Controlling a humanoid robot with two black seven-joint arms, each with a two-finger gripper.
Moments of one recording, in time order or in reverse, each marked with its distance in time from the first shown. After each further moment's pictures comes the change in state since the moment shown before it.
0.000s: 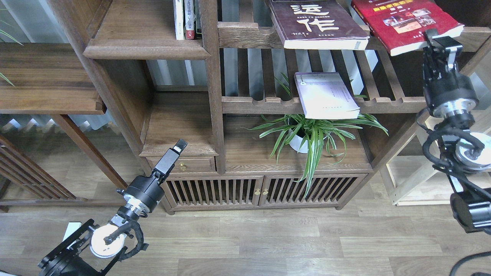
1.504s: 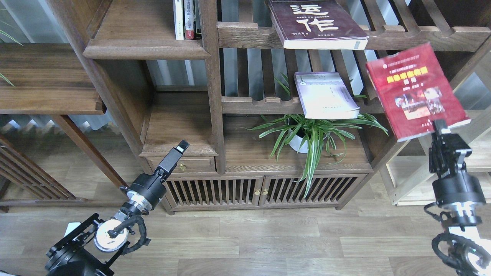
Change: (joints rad) left arm -0.074 -0.021 0.042 0.121 -0.025 0.000 0.000; right arm -0.519 0.054 0.027 0.001 0.003 0.457 0.020
